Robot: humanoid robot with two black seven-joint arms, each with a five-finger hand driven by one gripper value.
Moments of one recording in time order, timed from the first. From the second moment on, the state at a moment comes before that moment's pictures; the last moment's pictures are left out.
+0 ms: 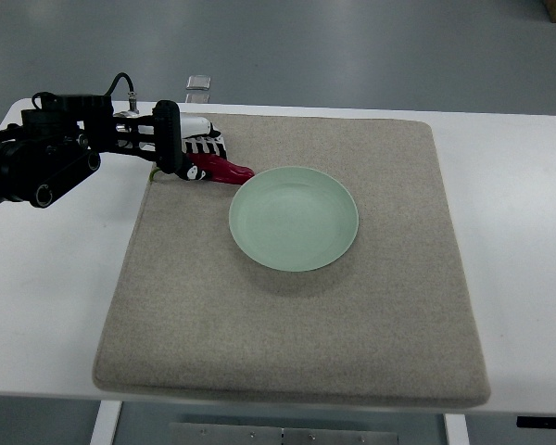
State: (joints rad) left arm -1.16 0.35 -0.13 -0.57 1.39 -0.24 -0.36; right arm -0.01 0.00 0.01 0.10 -0.13 0.17 0.04
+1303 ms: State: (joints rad) left arm -1.17 0.36 -0.17 -0.89 1.37 -0.15 -0.36; right arm -0.01 0.00 0.01 0.10 -0.13 0.17 0.04
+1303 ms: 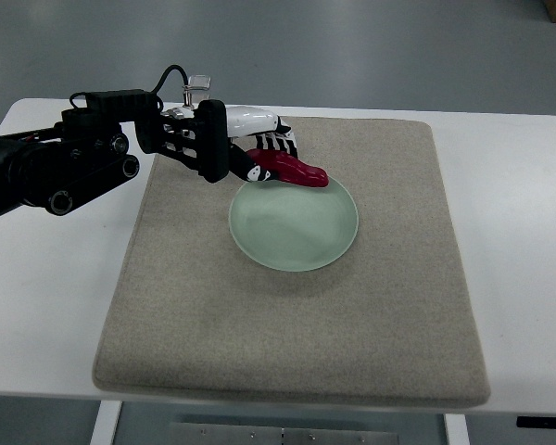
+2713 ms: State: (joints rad) left arm -1.15 0.36 -0.14 -0.94 1.37 -0.15 -0.38; right arm -0.01 0.00 0.01 0.10 -0.13 0.17 0.04
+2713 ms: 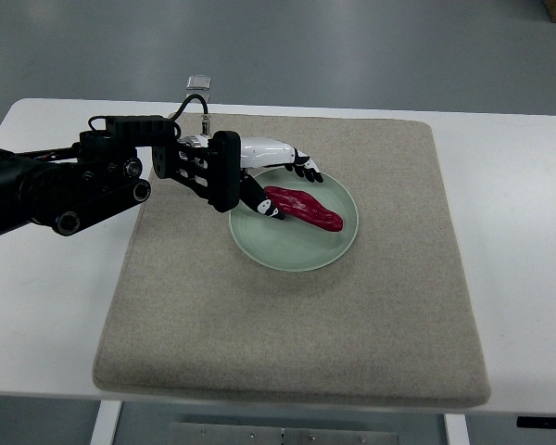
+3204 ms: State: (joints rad) left arm -1.15 0.36 -0.15 -0.67 1.30 -0.07 -0.37; right arm -0.01 0.00 0.01 0.10 -0.13 0.17 0.04
